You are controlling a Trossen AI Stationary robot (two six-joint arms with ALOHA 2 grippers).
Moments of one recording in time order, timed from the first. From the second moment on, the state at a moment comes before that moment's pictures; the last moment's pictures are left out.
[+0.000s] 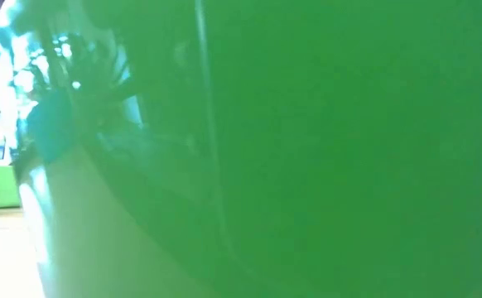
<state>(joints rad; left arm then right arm) 0.48 1.68 1.03 -0.33 -0.34 -0.48 0.06 0.01 0.01 0.07 0.47 -0.09</state>
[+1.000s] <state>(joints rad) 0.48 1.73 1.03 -0.36 -0.30 -0.39 0.06 0.01 0.01 0.07 0.47 -0.09</state>
